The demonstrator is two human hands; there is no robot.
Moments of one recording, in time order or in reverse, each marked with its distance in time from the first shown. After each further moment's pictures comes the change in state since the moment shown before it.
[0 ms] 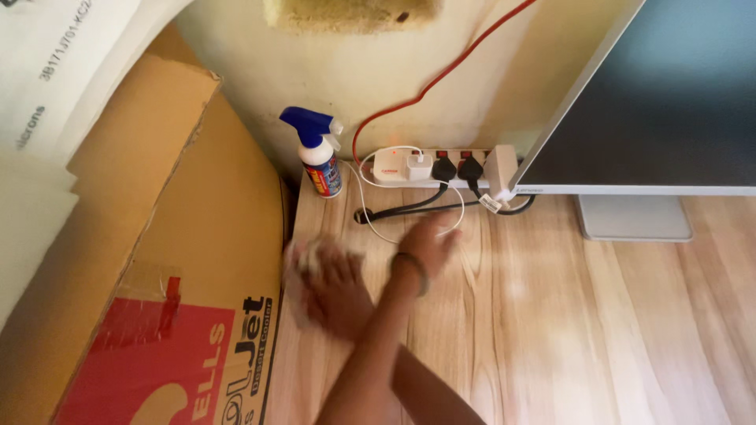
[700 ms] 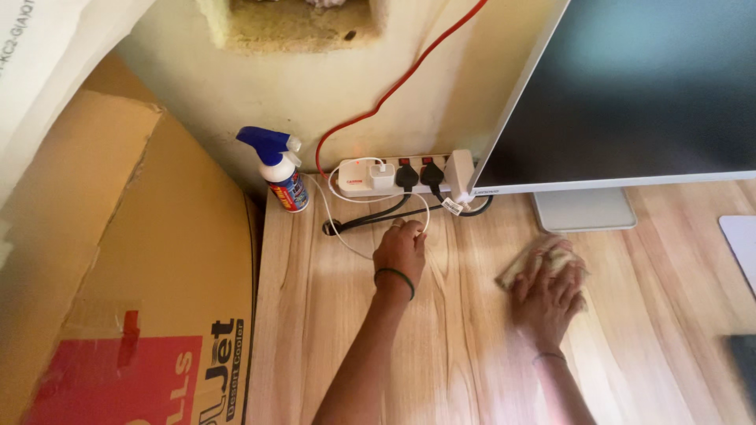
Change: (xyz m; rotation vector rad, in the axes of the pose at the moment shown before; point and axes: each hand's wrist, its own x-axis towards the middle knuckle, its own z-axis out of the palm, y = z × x) left_hand -0.006 0.031 0.013 0.273 0.176 -0.024; right_hand -0.207 0.163 -0.148 -0.412 0.317 0.851
